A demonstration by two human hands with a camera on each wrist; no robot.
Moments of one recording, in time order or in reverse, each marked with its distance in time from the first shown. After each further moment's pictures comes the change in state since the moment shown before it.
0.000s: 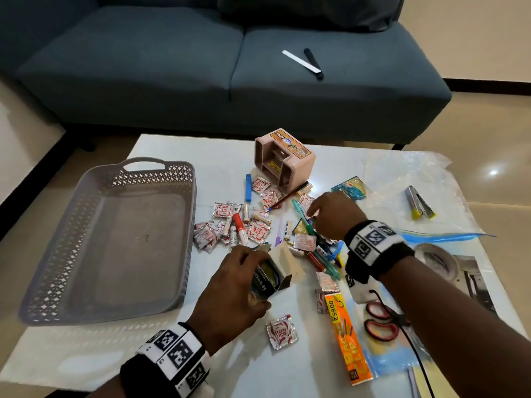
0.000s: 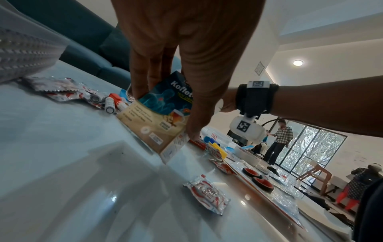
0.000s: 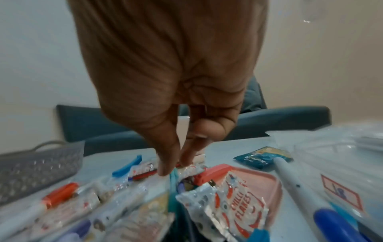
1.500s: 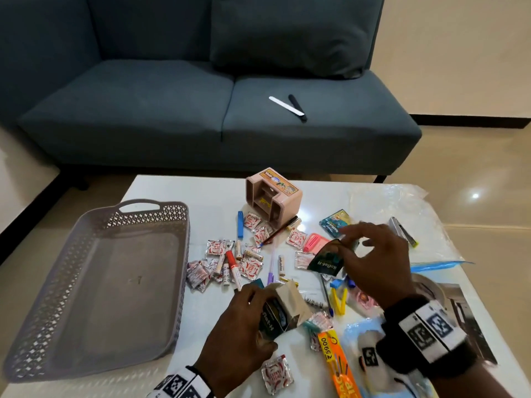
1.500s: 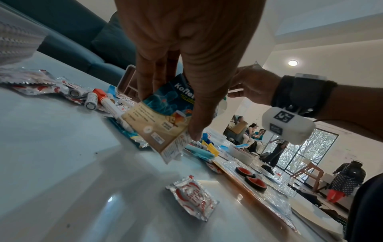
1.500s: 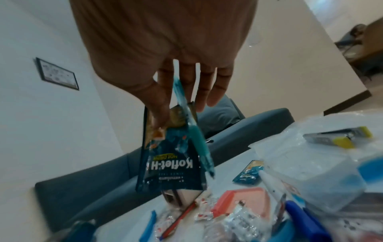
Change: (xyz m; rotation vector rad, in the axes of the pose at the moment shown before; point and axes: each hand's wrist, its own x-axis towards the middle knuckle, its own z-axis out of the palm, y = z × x) left_hand 0.010 0.016 0.007 -0.041 -0.096 0.050; right_hand -0.085 0.026 -0.026 0.497 0.754 -0.035
